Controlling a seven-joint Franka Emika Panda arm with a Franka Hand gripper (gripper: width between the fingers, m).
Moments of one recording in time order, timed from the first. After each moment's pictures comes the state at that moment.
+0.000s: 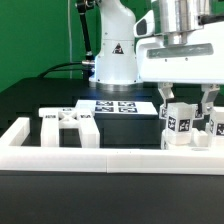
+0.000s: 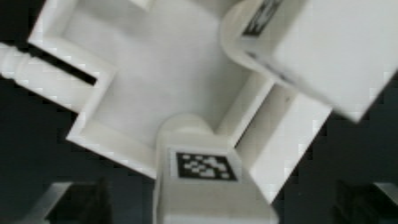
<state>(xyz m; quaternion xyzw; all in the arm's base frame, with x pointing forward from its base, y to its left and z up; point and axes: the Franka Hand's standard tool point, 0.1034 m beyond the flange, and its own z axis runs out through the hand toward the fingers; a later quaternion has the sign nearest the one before) 0.618 0.071 0.083 -0.89 0.44 -0.03 0.08</state>
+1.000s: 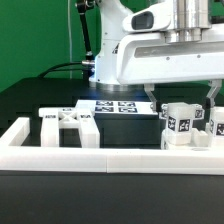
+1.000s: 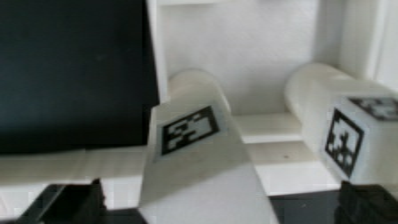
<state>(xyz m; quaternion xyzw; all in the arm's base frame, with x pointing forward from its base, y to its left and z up) 0.622 0.061 0.085 -1.00 -0.03 -0.06 0.03</state>
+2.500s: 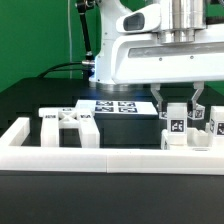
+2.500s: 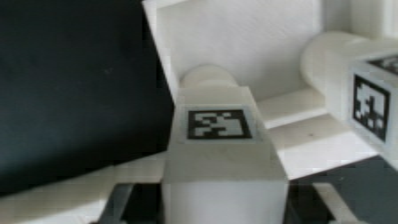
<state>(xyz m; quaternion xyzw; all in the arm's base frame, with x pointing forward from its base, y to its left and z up) 0.622 0.053 0.083 -0.98 0.19 -0.06 0.05</state>
